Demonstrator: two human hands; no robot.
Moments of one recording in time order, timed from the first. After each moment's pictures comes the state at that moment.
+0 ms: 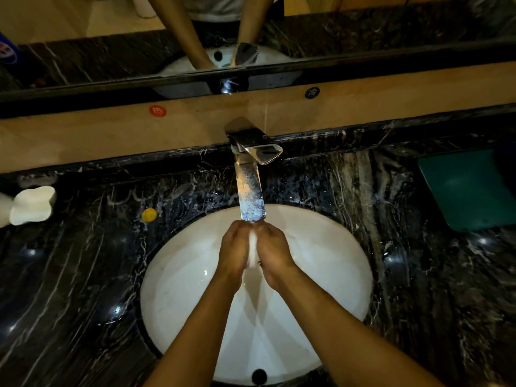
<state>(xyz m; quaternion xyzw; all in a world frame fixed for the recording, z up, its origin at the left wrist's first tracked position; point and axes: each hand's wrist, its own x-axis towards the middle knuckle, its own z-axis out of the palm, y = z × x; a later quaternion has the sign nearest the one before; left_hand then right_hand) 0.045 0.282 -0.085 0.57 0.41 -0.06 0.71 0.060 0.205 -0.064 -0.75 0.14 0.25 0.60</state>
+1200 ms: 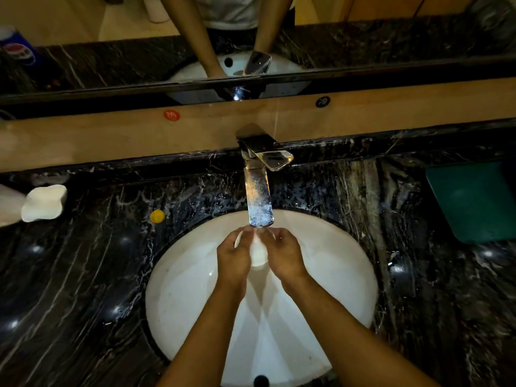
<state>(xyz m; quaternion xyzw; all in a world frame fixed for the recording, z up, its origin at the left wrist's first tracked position) 0.032 0.282 -0.083 0.54 0.43 0.01 0.73 0.070 0.190 -0.082 -0.72 0.17 0.26 0.62</state>
